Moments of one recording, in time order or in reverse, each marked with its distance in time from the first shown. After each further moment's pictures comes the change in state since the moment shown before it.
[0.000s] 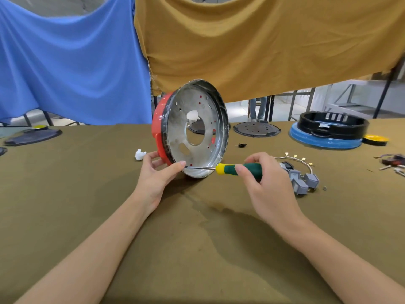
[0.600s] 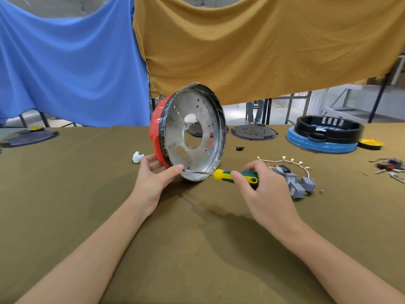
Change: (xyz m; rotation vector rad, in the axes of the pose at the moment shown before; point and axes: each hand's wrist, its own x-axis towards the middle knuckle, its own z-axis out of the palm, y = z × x) left_hand -0.002 0.001 0.000 -0.008 0.005 -0.003; right_hand -0.003 0.001 -0.001 -0.093 -0.027 -0.026
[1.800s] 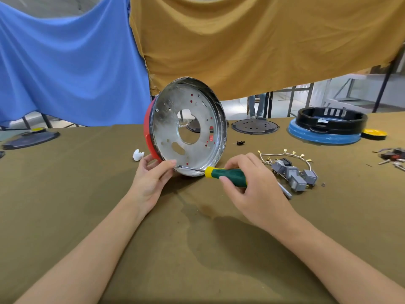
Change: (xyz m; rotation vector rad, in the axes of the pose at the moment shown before) left_hand 0.001 0.005 -0.003 -0.181 -0.024 -0.081; right_hand -0.005 -0.011 0.001 0.015 -0.087 -0.242
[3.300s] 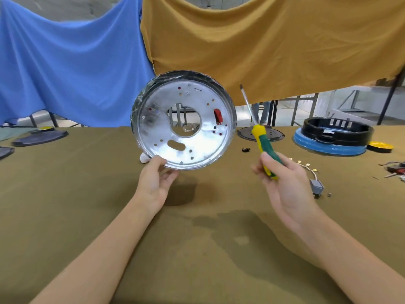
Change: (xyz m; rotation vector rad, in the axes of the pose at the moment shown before) left_hand 0.006 0.007 0.004 -0.178 0.128 -0.012; right_hand 0.020 0.014 -0.013 1.070 0.273 0.584
